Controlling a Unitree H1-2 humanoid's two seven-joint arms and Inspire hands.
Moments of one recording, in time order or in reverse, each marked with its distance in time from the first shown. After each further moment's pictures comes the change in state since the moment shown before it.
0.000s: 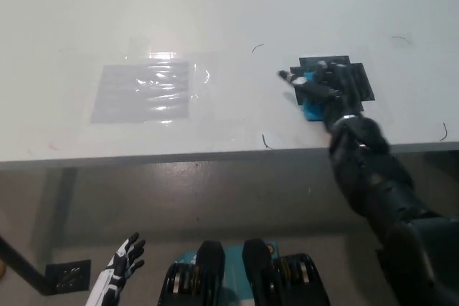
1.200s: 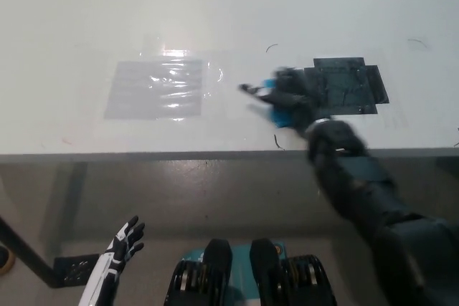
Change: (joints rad) left_arm -0.044 0.002 0.011 -0.002 0.007 0.003 0.000; right_arm 0.008 -0.057 0.047 0.003 -0.034 0.002 0.080
